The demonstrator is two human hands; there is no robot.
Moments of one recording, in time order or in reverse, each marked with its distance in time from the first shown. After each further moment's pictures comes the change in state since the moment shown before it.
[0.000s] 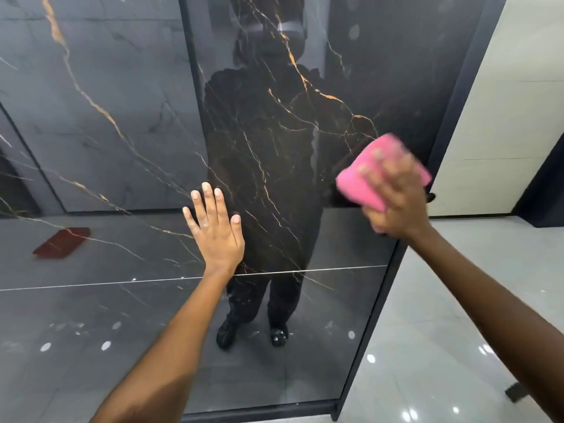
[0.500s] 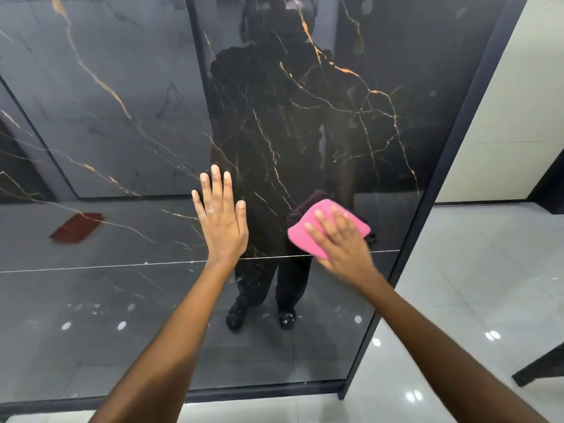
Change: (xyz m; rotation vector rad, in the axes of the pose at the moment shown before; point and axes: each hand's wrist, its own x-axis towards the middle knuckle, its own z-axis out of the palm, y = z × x) left_hand -0.007 -0.007 -0.014 -0.081 -0.056 0.045; right_hand -0.073 -0.126 0.061 0.007 -0.201 0.000
